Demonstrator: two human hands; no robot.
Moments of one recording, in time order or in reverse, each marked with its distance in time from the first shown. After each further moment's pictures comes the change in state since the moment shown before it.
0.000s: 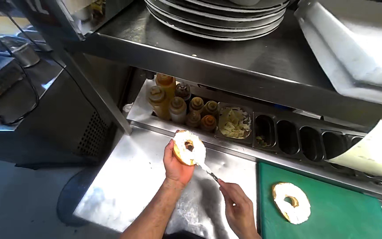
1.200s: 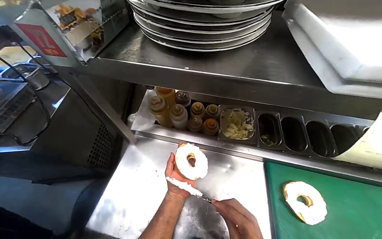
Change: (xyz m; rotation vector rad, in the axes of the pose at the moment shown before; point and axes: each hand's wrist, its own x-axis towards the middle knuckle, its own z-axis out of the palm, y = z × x) left_hand -0.003 0.006 -0.040 -0.098 -0.107 -0.116; right_hand -0.007 -0.041 -0.007 0.173 -0.199 -0.030
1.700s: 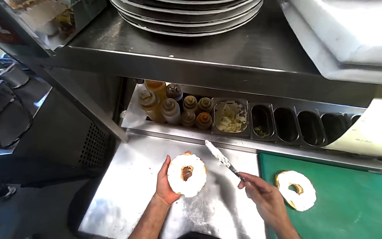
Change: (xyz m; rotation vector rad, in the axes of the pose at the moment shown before) left_hand -0.022 0.021 -0.028 0.134 0.027 -0.411; right_hand 0.002 0.050 -0.063 0.211 0.141 0.369
